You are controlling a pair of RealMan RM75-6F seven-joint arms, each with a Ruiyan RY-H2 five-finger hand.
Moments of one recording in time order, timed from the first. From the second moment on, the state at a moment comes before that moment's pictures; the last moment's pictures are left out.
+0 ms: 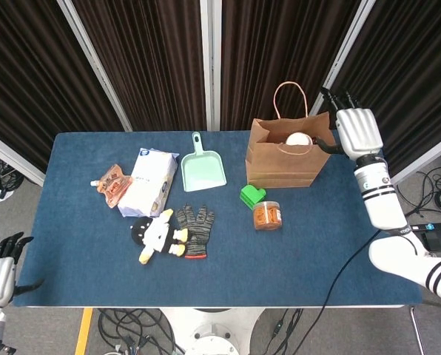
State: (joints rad) left arm 0.00 -1.24 -0.03 -1.53 1.36 1.43 0.01; right arm 0.81 -1.16 0.41 -1.41 -1.02 0.93 -0.10
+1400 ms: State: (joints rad) left arm -0.01 -1.25 -0.03 -1.53 1.37 1.42 0.01; right arm 0.67 -1.38 0.13 -1.50 -1.30 0.88 -0.18
